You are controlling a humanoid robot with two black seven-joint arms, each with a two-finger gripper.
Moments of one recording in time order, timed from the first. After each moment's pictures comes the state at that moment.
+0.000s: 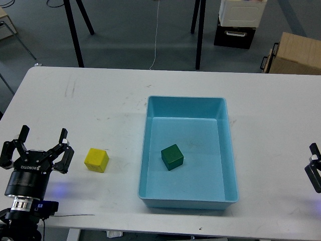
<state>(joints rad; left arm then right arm) 0.31 0.01 -1.51 -1.55 -0.24 -0.49 0.11 -0.54 -0.06 1.81 1.65 0.35 0.49 -0.32</state>
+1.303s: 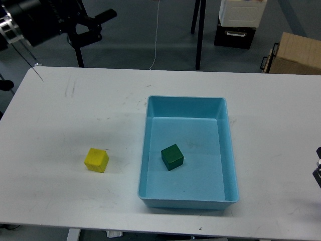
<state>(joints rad) -1.27 0.64 -0.41 -1.34 0.14 -0.49 0.19 -0.58 -0.13 1.82 1.65 0.34 0.49 -0.32</state>
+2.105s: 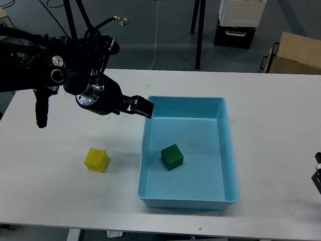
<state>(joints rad) -1.72 0.46 0.56 -1.43 0.59 -0.49 0.28 -0.57 -0.13 1.81 1.57 0.34 0.49 -0.32</state>
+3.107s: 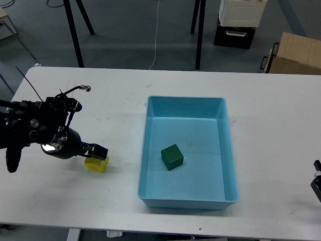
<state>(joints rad) -1.36 0.57 0.44 -1.34 0.81 -0.49 0.28 -0.57 -0.14 1.80 1.54 0.34 0.49 -0.32</state>
